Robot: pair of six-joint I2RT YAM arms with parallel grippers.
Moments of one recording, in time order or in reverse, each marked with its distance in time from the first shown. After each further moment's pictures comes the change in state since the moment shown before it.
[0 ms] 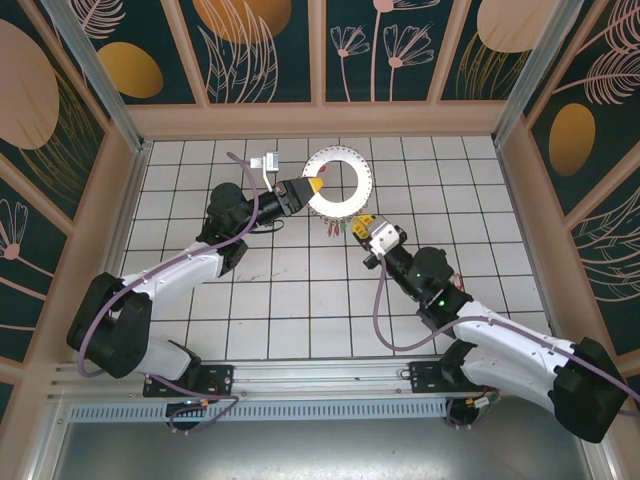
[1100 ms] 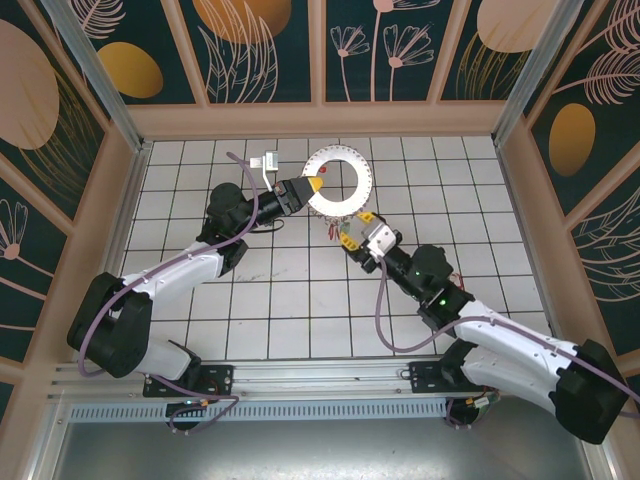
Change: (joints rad) left arm 0.002 0.002 0.000 0.013 0.000 -0.008; right arm -0.003 -0.027 0.011 -0.065 -0.103 0.036
